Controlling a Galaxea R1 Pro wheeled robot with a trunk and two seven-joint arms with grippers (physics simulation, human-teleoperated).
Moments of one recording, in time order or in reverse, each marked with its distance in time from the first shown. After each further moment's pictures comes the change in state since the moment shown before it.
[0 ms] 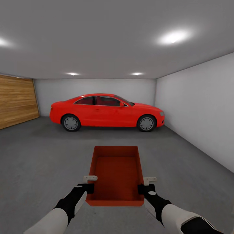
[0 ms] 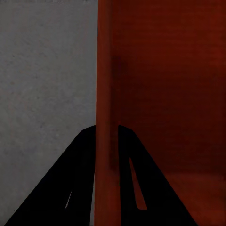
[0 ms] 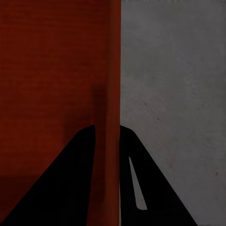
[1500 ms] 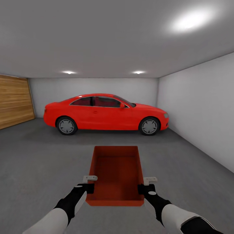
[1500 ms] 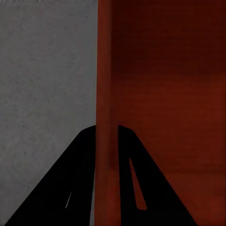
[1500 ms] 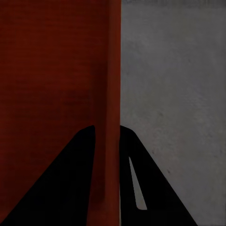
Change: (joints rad) left arm 0.000 0.000 0.000 -0.001 -0.001 0.000 -0.001; right arm 0.000 0.000 0.003 0.000 -0.004 -0.001 0.000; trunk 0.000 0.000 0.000
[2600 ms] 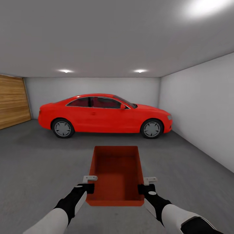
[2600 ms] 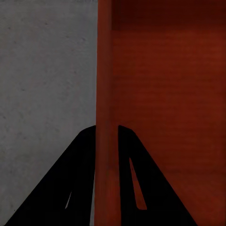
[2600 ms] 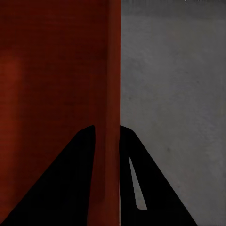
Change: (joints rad) left arm 0.000 -0.002 0.005 0.001 -0.005 0.000 0.000; right arm 0.000 -0.001 0.002 0.000 -0.002 0.000 0.001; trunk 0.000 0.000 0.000
